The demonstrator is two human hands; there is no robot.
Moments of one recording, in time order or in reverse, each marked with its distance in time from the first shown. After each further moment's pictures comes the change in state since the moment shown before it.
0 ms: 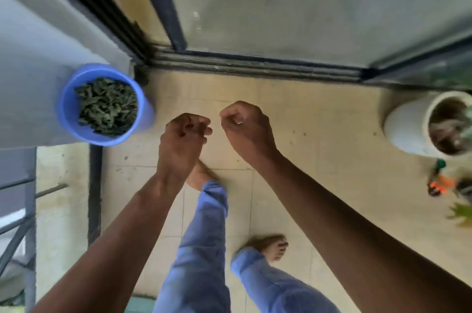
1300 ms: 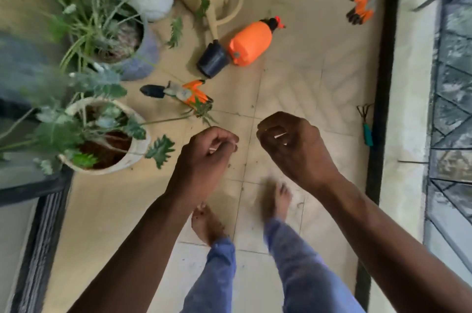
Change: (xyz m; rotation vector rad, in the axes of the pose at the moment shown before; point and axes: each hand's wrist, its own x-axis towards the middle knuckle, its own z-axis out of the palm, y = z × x) left_hand -0.437 -0.044 0.805 1.111 -1.274 0.499; right_hand -0.382 0.614 -0.565 0.639 0.987 0.667
